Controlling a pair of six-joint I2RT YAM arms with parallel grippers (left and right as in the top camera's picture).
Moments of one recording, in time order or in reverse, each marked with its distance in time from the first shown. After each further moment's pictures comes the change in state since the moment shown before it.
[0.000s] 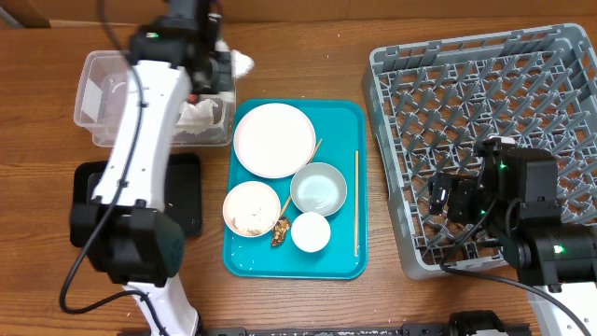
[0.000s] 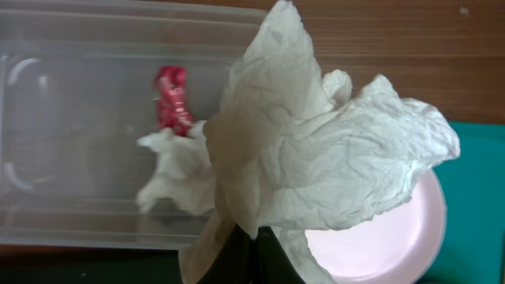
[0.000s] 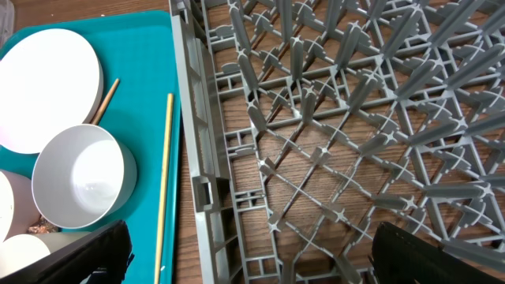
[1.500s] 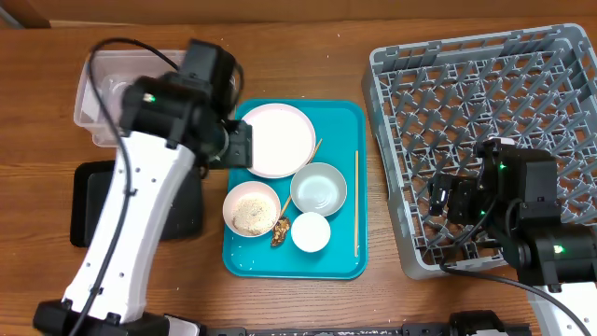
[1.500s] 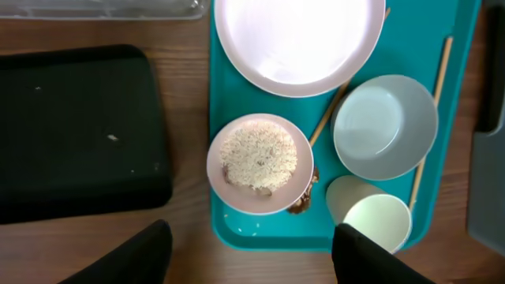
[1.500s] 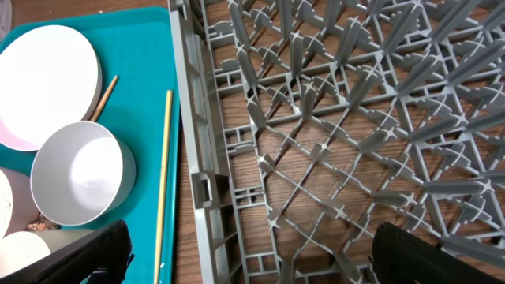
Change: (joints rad) left arm -0.222 -0.376 -0.280 -0.330 0.017 -0.202; right arm 0.000 0.000 0.000 -0.009 0.000 0.000
